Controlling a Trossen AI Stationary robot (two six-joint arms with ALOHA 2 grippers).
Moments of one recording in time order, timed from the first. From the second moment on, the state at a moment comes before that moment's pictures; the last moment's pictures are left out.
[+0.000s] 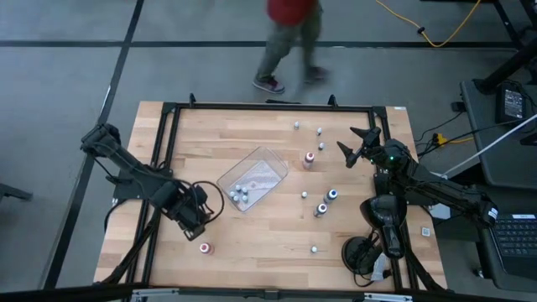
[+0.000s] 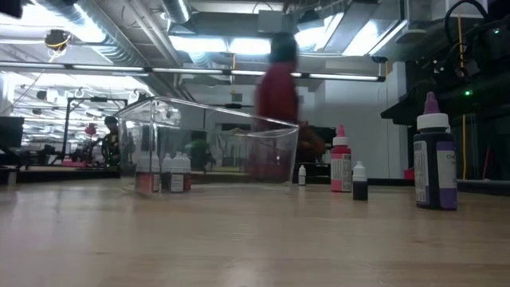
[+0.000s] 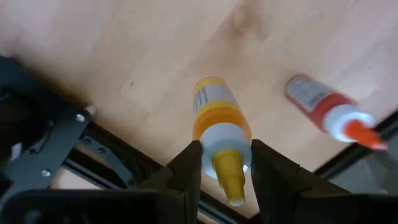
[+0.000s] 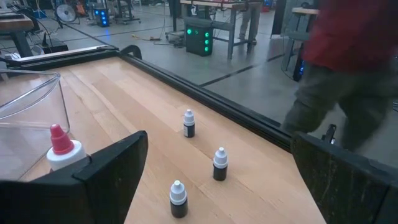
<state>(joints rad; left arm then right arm) -0.60 1.38 1.20 -1.34 0.07 -1.33 -0.56 0.21 0.01 0.05 0.18 0.02</state>
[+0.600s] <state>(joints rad) -0.34 1.47 1.60 -1.57 0.03 -1.06 -0.55 0.21 0.01 0.05 0.18 0.02</state>
